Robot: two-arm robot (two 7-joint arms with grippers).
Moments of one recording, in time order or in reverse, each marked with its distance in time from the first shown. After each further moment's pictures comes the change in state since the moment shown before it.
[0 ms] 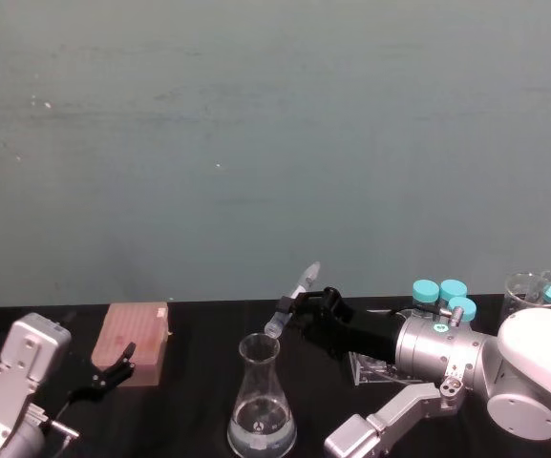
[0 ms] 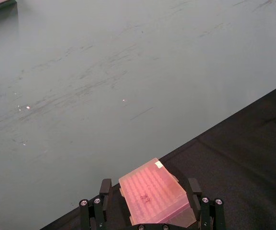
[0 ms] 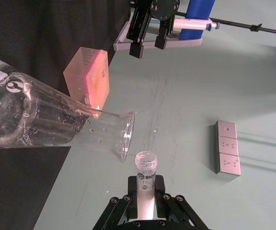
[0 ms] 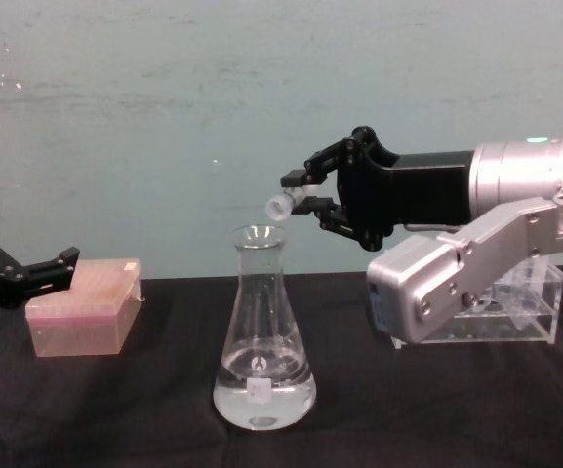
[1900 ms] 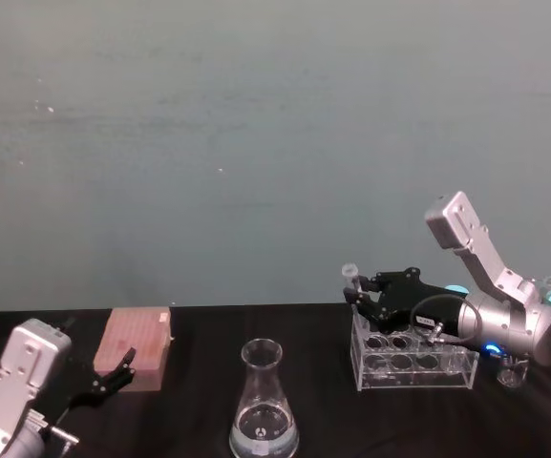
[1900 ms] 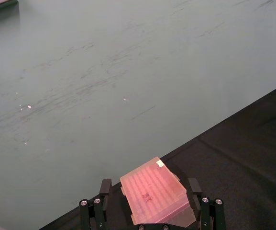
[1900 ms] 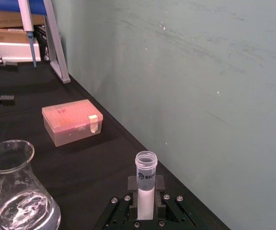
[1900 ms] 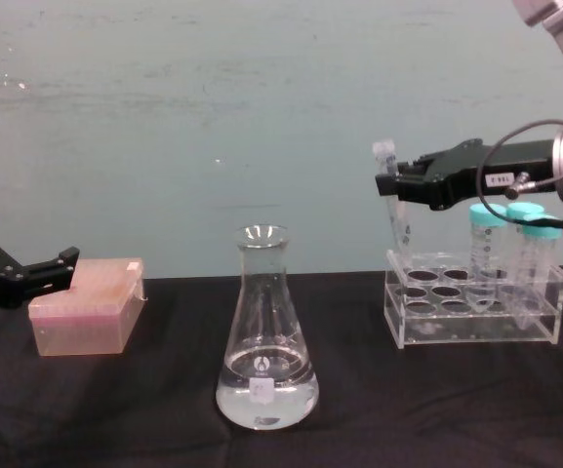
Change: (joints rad) left arm 0.000 0.000 0.000 0.000 0.000 0.000 0.000; right arm -0.047 -0.115 0.428 0.191 1.281 0.481 0.819
